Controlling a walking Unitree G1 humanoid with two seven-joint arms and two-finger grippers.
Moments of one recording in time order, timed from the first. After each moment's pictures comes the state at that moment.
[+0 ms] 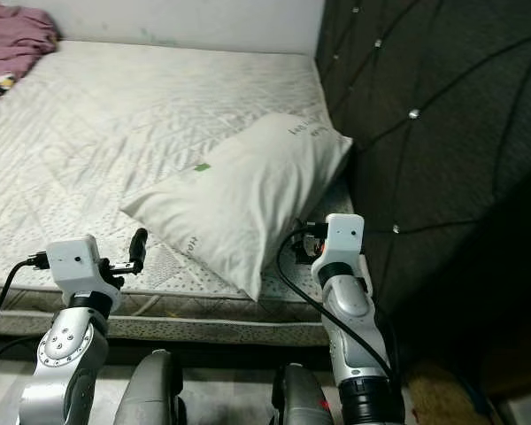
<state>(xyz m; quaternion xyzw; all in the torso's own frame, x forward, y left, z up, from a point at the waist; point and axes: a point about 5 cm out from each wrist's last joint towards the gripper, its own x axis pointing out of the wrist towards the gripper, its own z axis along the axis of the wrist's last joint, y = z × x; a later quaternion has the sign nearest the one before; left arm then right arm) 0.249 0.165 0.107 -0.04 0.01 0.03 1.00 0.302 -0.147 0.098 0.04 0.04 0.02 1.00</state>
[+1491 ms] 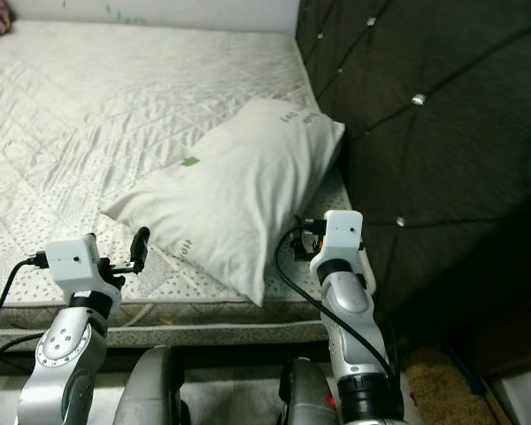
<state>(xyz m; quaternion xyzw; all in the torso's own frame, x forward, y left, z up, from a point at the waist) 0.249 0.166 0.109 -0.05 0.01 0.02 1.00 0.305 -0.145 0.103 0.04 0.03 0.03 1.00</state>
